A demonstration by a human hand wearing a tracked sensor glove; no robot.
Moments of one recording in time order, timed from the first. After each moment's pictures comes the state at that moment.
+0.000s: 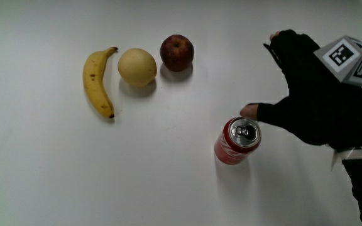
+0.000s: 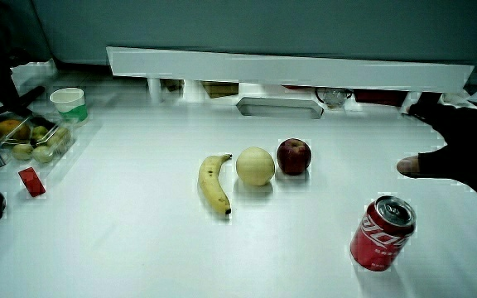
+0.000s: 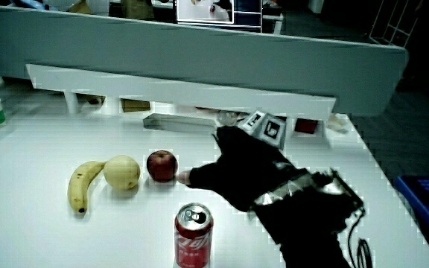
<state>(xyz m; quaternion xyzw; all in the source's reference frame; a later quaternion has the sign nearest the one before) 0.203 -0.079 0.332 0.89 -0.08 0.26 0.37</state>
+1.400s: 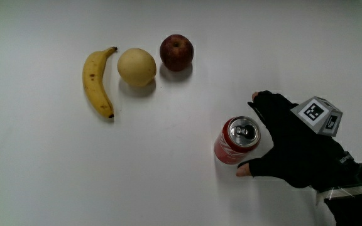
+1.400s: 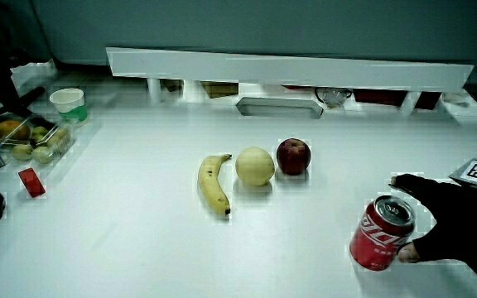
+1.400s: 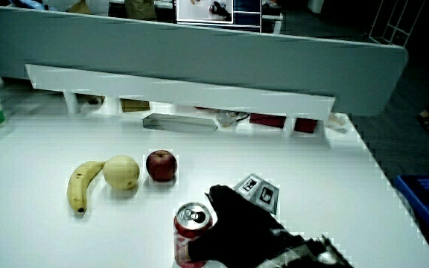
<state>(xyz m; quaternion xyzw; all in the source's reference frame) 0.204 -0.015 0.410 0.84 -0.10 0.31 0.44</state>
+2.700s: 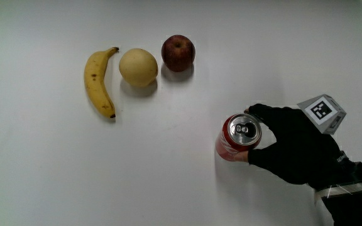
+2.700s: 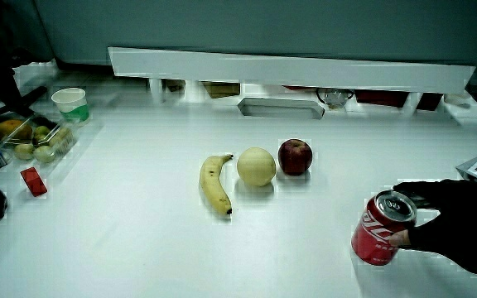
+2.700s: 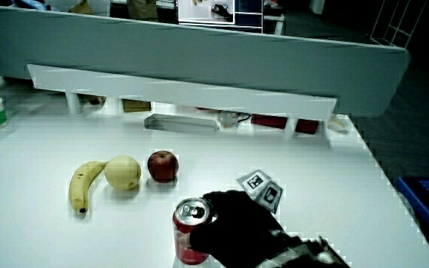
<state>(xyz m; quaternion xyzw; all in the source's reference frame) 0.212 -0.017 0.408 0.83 -0.12 0.40 0.36</state>
